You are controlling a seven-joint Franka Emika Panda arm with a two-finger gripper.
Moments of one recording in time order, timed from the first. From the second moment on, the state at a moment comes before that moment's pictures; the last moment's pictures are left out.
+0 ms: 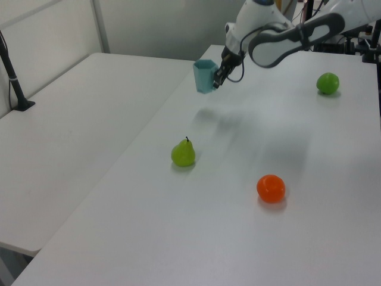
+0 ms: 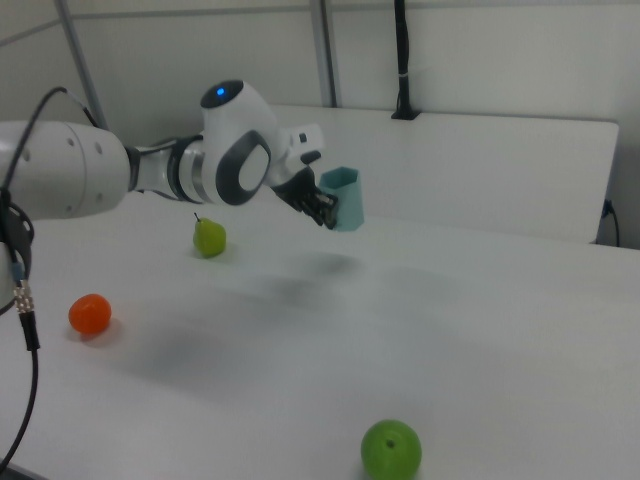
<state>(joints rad) 0.05 0.53 -0.11 -1.49 -0.08 2.52 0.15</state>
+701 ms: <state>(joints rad) 0.05 0.16 -0.10 -1.52 0.04 1.90 0.07</state>
